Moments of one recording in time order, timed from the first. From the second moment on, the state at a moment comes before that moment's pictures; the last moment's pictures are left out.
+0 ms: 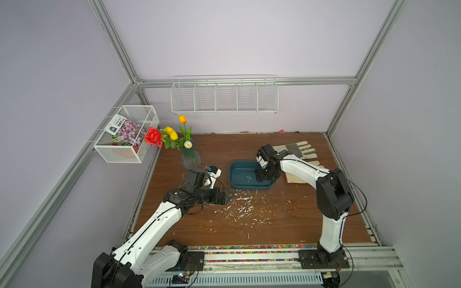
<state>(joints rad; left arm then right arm) -0.48 1.04 0.77 -0.56 0.49 -0.33 0.54 1.91 1.45 -0.80 -0.05 0.20</state>
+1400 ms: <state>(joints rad) -0.57 1.49 0.99 -0.70 0.21 -0.42 0.67 1.19 0.87 -0.62 -0.12 0.31</state>
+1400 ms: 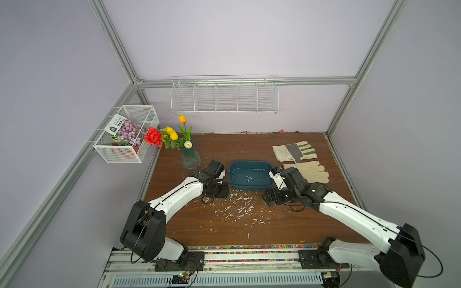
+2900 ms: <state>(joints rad) -0.60 1.71 1.03 -0.58 0.15 -0.42 0.67 1.19 0.87 -0.61 -0.09 0.31</state>
